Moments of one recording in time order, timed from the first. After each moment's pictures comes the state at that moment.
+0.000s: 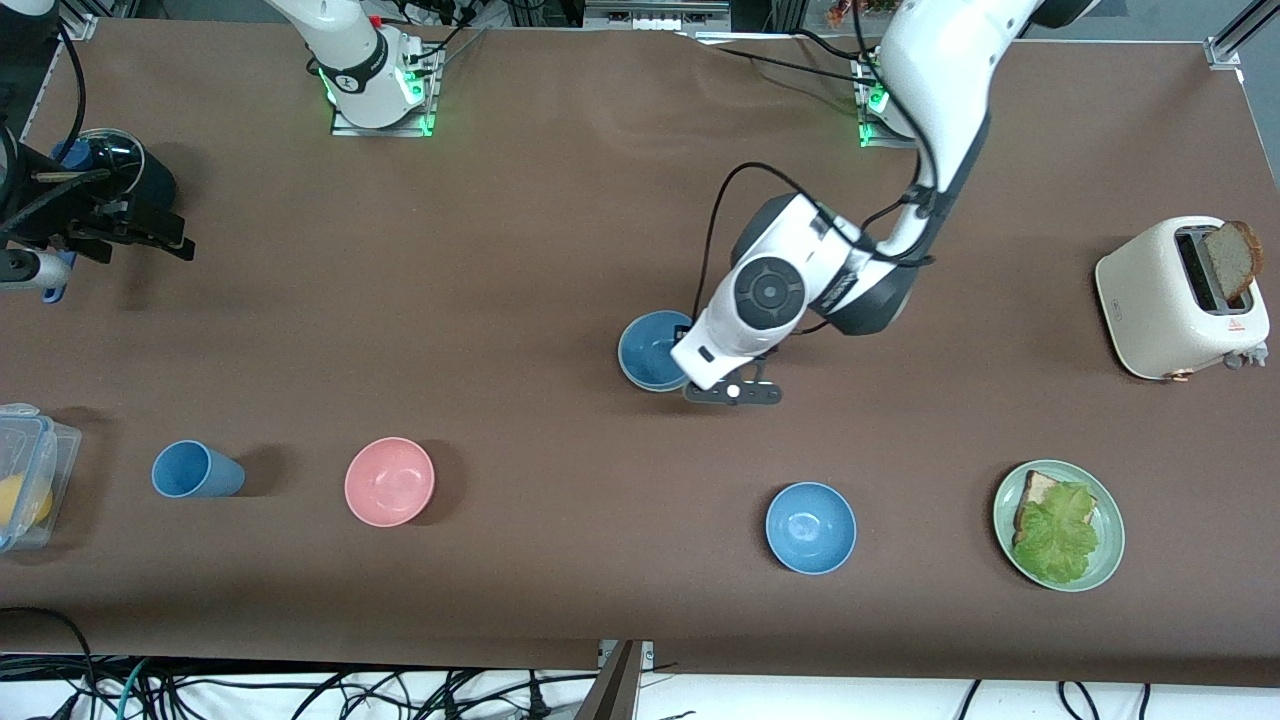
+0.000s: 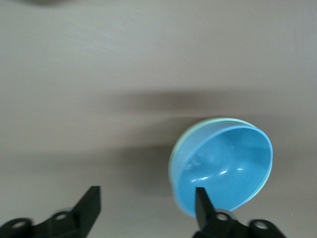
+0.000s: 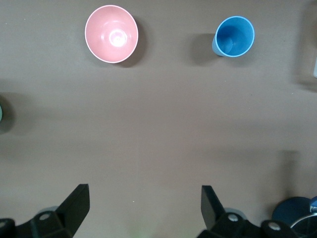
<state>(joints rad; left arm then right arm) -0.39 0.61 -0.19 -1.43 -0.03 1.91 -0.56 0.08 0.07 -0.09 -1.56 0.05 1.54 -0.04</state>
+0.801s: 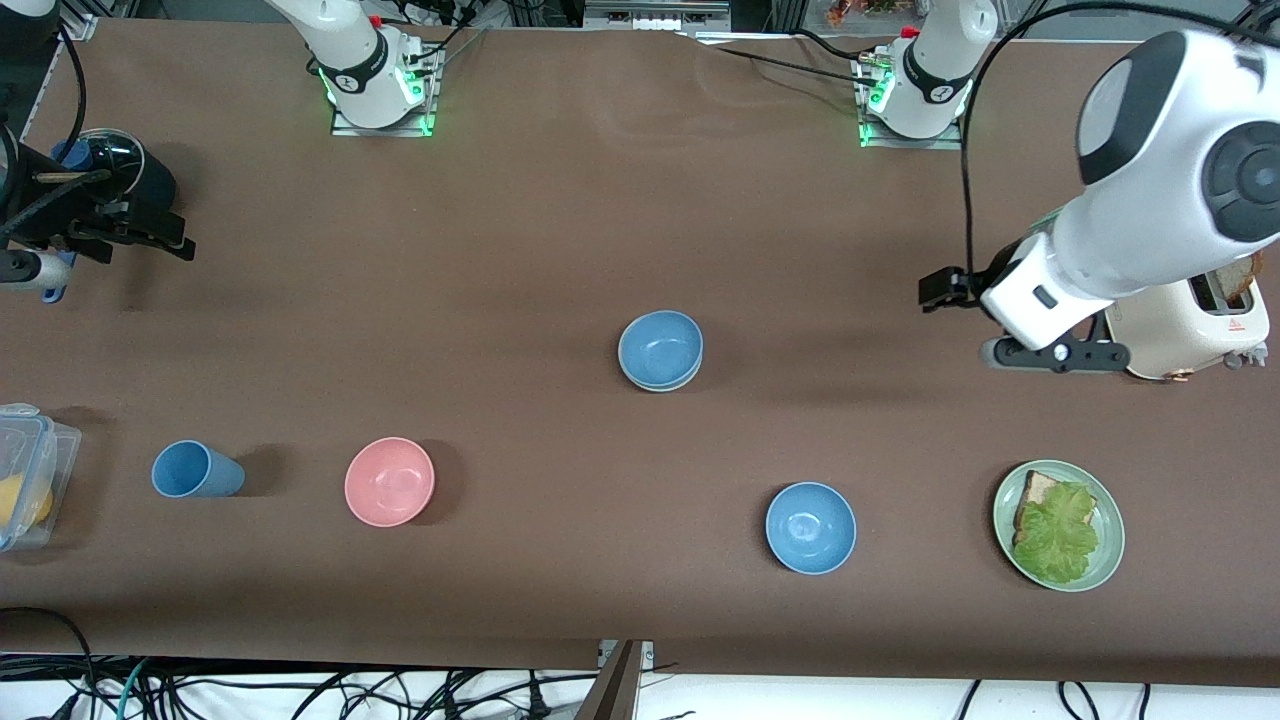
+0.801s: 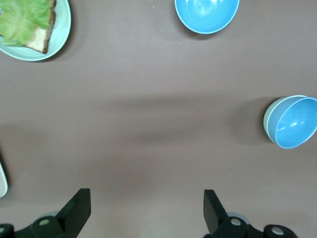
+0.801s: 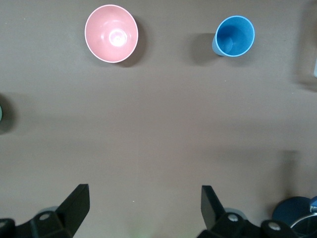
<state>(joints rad) -0.06 0.26 -0.17 -1.42 -0.03 1.49 -0.20 0.08 0.07 -0.09 -1.56 0.05 1.54 -0.04</state>
